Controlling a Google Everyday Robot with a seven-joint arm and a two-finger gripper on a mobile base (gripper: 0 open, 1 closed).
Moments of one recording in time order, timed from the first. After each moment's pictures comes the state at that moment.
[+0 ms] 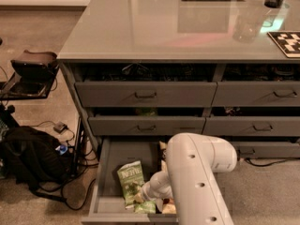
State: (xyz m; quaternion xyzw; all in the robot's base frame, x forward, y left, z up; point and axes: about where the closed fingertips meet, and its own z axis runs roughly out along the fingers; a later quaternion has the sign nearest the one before) arm 0.531 0.051 0.123 -0.37 0.90 0.19 0.16
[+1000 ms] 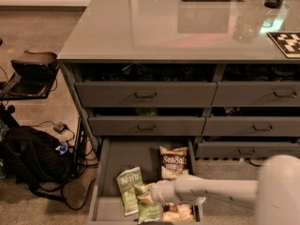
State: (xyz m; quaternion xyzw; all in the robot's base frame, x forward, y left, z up) arm 0.481 0.035 0.282 -0.46 0.79 0.29 0.28
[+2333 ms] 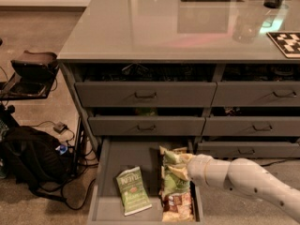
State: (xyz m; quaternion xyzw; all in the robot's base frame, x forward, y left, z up) arm 0.495 -0.086 0.548 -0.41 0.78 0.22 0.43
